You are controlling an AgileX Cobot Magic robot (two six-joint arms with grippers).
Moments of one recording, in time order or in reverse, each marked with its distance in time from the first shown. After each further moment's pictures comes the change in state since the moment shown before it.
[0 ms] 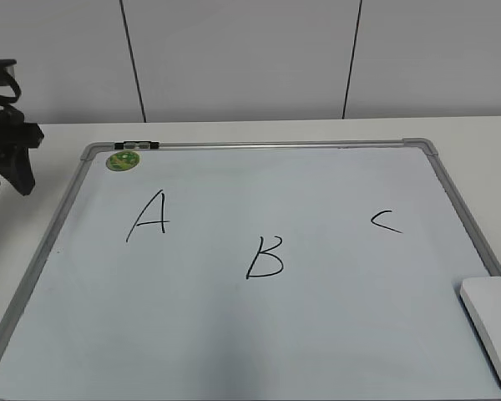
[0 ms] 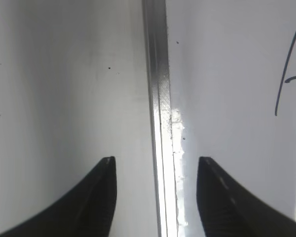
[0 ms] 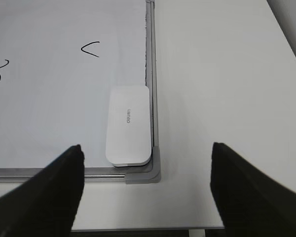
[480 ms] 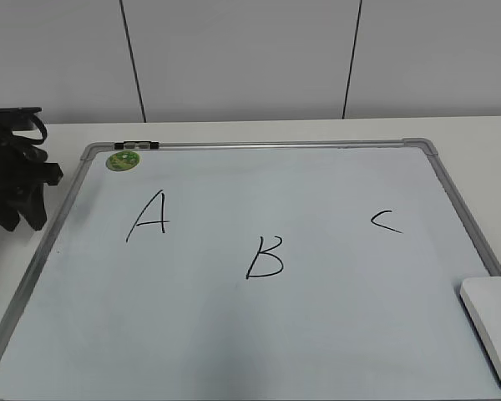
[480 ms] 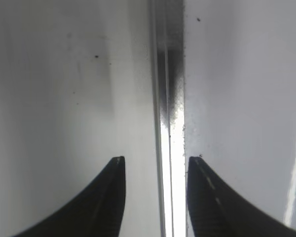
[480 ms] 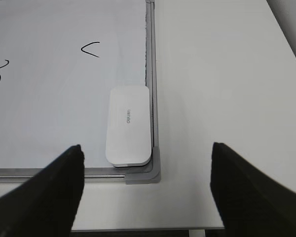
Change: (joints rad) left arm 0.000 0.156 -0.001 0.000 -0.025 0.000; right arm 0.000 0.000 0.000 0.000 0.000 0.000
